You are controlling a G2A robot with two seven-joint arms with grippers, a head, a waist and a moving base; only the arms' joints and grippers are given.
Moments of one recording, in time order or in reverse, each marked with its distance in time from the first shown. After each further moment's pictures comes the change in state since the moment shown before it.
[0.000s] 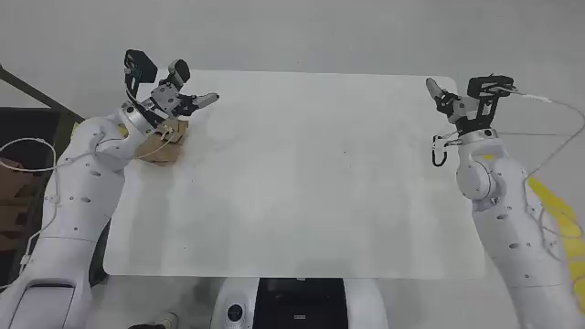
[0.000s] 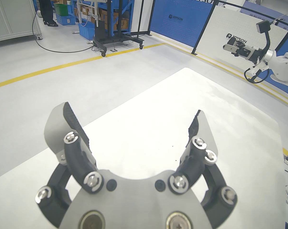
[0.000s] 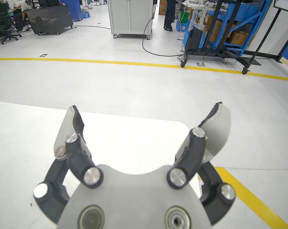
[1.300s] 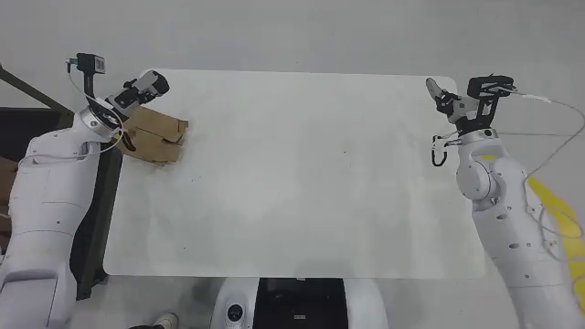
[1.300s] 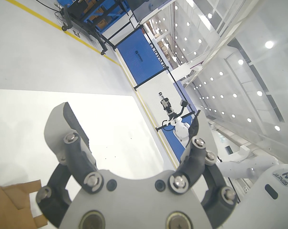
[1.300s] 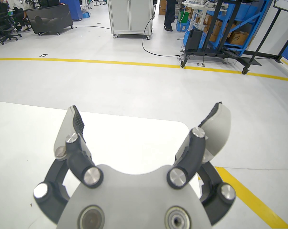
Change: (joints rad) left arm -0.063 0.055 -0.068 0.247 -1.301 0.059 -0.926; right arm 0.000 0.000 0.000 0.000 0.000 0.000 0.000
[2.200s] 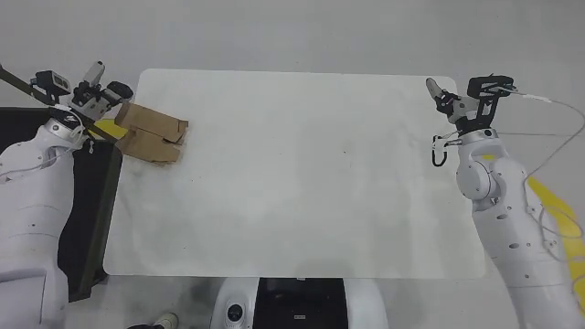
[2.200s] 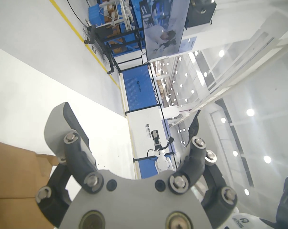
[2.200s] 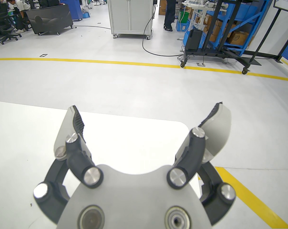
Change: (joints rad) left arm -0.026 0.022 -0.131 0.253 -0.187 0.220 -0.047; right arm 0.000 0.000 0.000 0.000 0.000 0.000 0.000
